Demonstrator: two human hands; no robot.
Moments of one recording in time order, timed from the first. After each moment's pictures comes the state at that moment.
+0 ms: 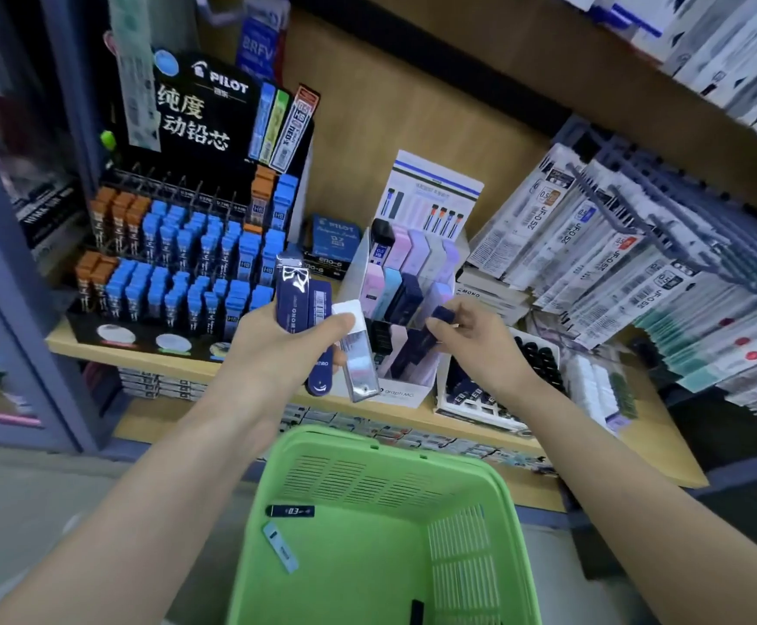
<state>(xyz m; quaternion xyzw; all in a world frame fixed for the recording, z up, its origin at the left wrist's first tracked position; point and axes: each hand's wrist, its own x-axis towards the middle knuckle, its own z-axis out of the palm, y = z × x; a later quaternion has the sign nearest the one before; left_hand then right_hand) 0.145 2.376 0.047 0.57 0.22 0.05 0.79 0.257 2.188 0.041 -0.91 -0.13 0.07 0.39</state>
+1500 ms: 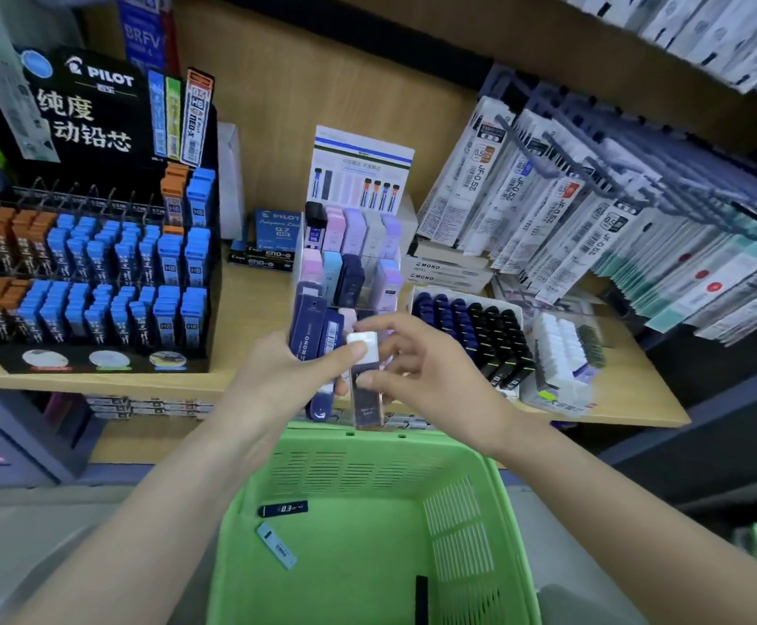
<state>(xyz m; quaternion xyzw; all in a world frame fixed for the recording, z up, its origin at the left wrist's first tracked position) 0.154 2.324 0.034 0.65 0.15 -0.03 0.75 0.189 2.171 0.054 -0.84 -0.22 0.14 0.47</state>
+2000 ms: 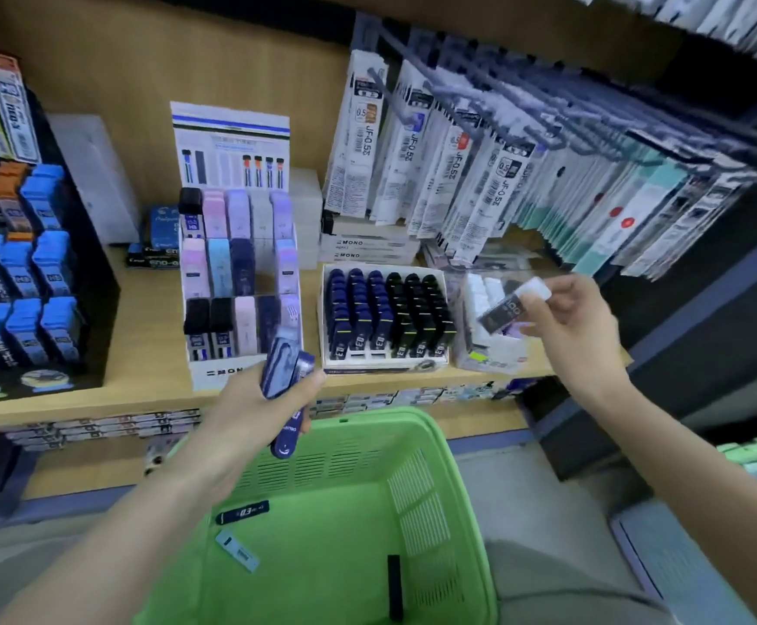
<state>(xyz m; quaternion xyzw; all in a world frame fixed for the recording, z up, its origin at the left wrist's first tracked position) 0.153 2.253 0.007 0.72 0.13 -0.12 0.67 0.212 1.977 0.055 -0.87 0.05 -0.19 0.45</state>
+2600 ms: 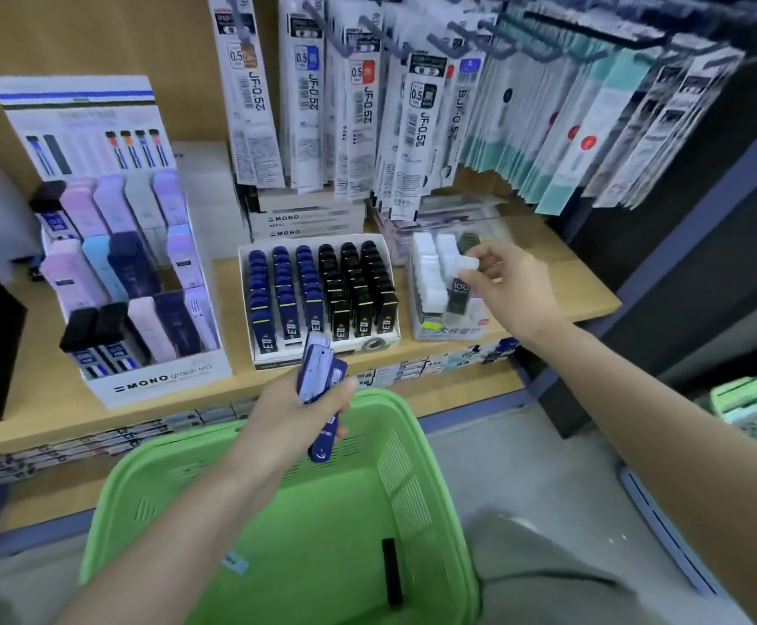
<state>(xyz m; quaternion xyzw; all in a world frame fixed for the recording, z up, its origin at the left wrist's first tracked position) 0.174 2.157 -0.021 0.75 0.12 -0.16 0.63 0.268 1.922 0.002 -0.92 0.01 -0.14 0.36</state>
